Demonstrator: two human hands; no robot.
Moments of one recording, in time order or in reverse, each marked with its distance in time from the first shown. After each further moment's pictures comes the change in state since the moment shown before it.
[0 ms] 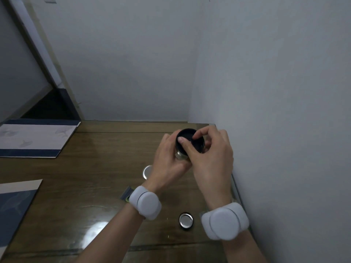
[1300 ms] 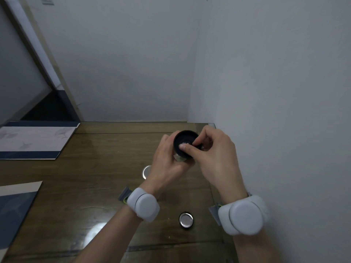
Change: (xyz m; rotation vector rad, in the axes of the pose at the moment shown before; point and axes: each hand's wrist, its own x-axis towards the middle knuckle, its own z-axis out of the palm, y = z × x) left_hand -0.002 0.003 0.000 0.023 -0.027 -0.021; right_hand 0.016 0.005 -0.018 -0.010 -0.222 0.040
